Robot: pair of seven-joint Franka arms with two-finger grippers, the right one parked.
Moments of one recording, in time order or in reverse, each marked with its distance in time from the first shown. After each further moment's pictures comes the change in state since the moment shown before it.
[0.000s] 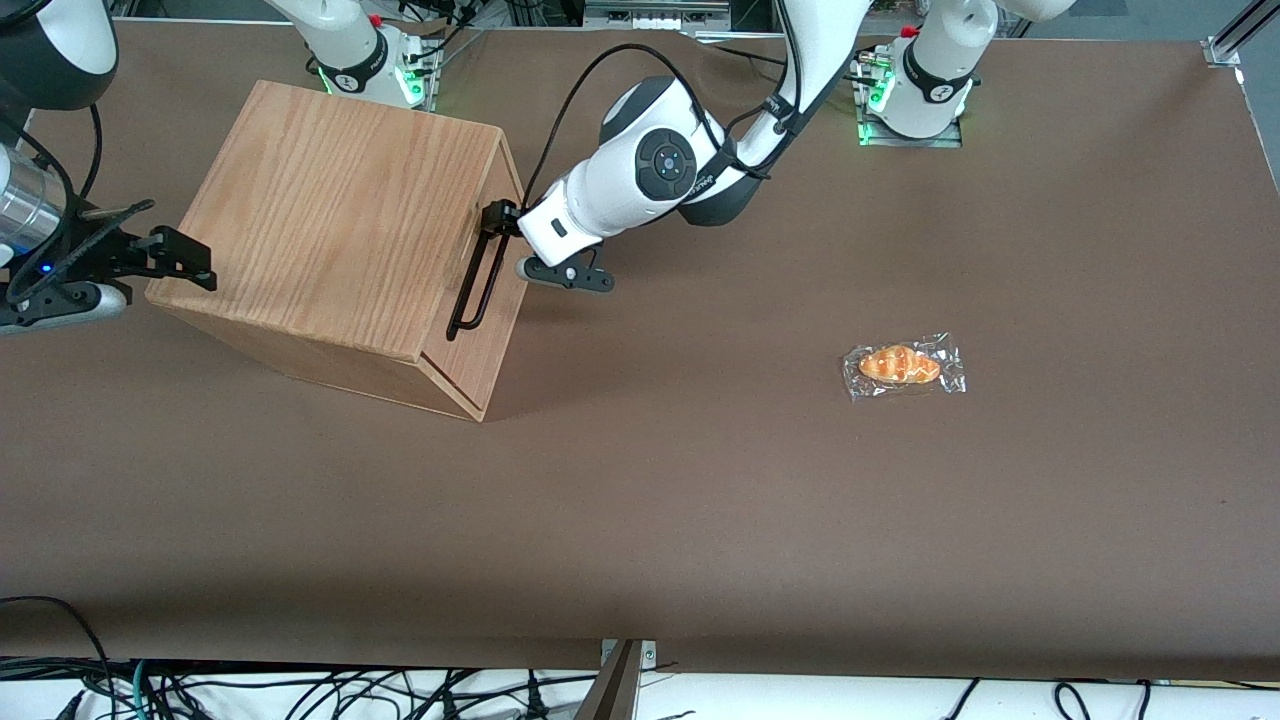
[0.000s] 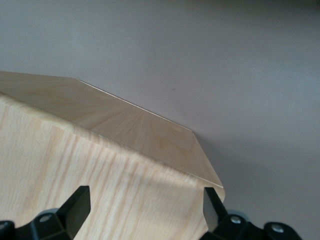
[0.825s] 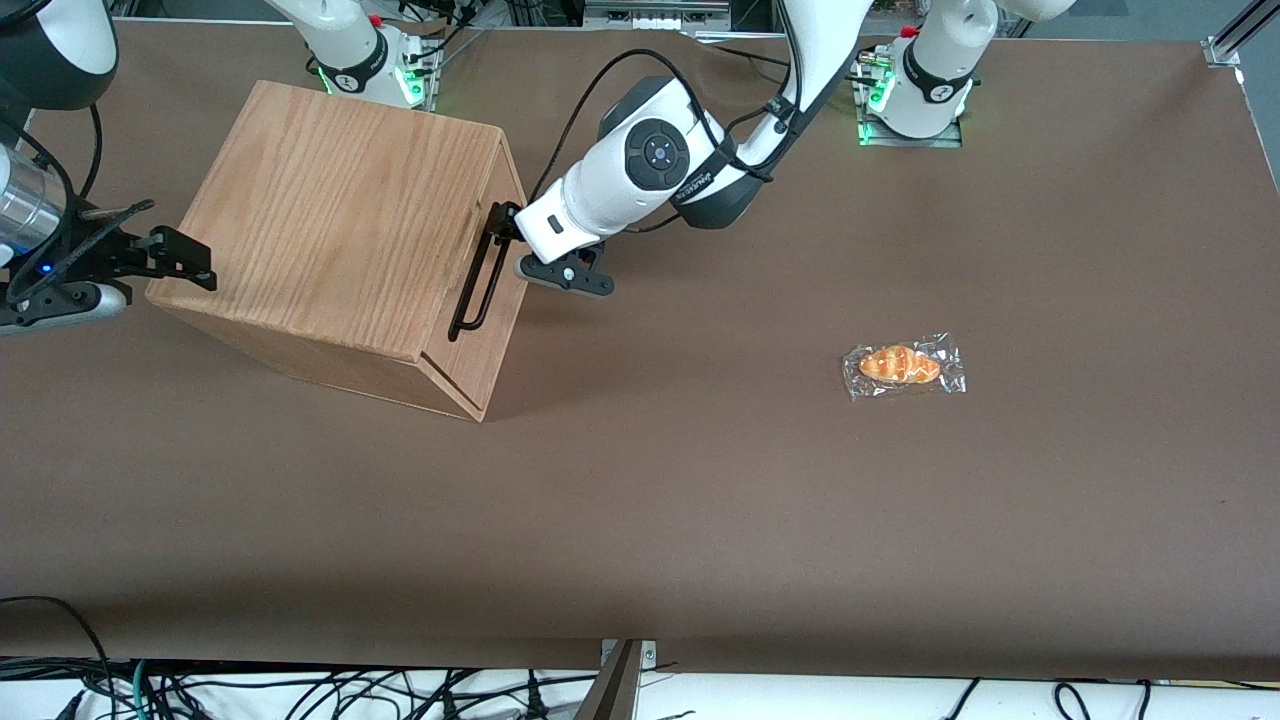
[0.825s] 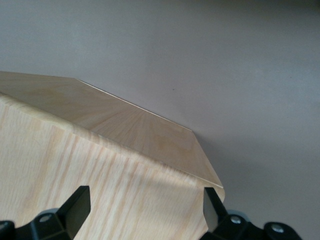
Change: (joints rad) arm 0.001 0.001 0.002 0.008 0.095 -0.006 0.007
